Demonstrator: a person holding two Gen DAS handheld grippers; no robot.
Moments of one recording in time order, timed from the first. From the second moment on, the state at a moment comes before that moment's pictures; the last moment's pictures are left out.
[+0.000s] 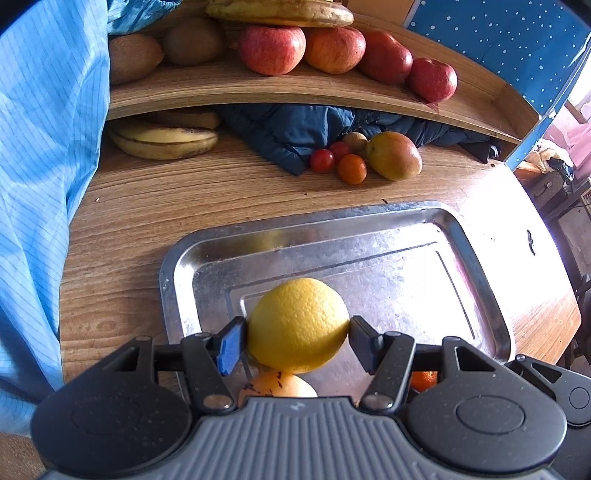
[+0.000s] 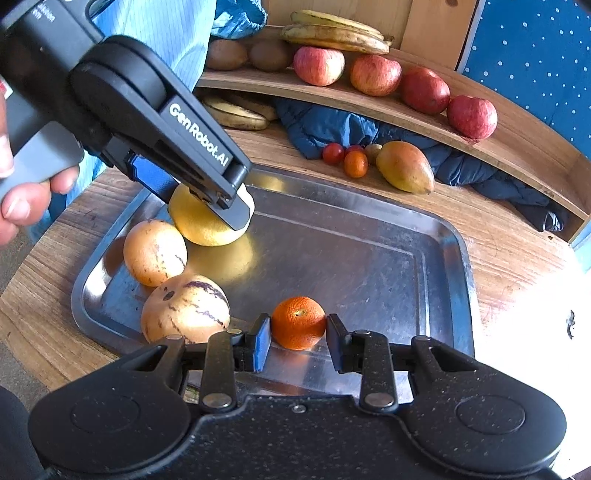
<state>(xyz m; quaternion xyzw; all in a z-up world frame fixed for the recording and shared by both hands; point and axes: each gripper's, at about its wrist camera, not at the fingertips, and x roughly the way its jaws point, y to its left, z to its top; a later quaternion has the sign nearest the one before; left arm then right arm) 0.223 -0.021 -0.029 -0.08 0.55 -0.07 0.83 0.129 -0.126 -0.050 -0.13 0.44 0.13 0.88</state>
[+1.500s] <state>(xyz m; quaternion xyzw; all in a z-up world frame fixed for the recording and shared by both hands) 0.133 0.010 -0.013 0.04 0.53 -0.15 0.83 0.108 -0.148 -0.024 -0.09 0.50 0.11 0.85</state>
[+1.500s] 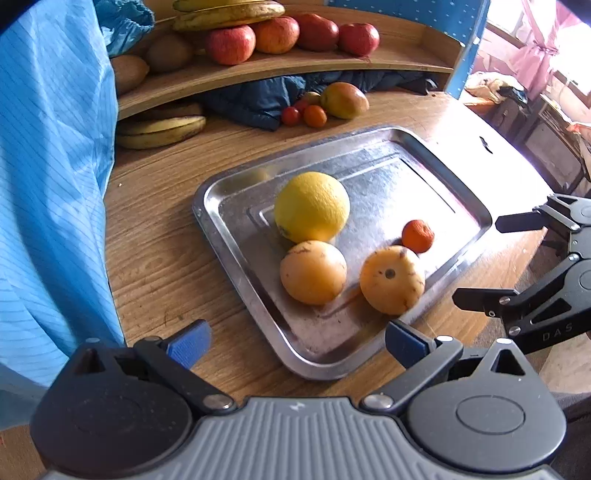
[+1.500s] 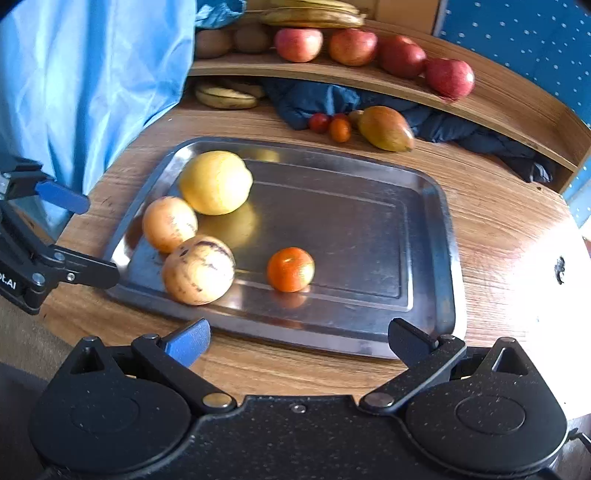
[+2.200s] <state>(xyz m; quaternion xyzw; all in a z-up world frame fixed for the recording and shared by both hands) 0.196 -0.012 -0.006 -0.03 0.51 -0.07 0.86 0.150 -0.191 -0.021 -0.07 0.48 0.13 0.86</state>
